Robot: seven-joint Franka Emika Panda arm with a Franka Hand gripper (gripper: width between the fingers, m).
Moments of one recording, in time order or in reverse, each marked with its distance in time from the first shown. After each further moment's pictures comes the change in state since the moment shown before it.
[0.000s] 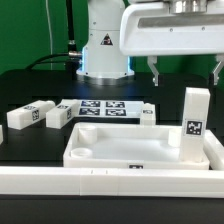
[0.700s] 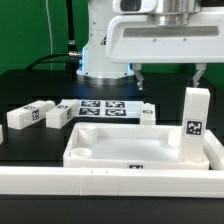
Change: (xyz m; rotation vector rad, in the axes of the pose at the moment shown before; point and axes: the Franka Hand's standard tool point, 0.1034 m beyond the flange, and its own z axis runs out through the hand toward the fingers) arm -0.030 0.036 0.012 -0.022 -0.180 -0.010
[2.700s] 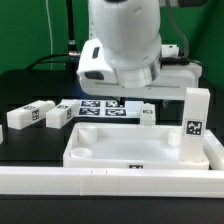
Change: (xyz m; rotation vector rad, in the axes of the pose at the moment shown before) arm -0.055 0.037 0.050 0.038 -0.770 0.103
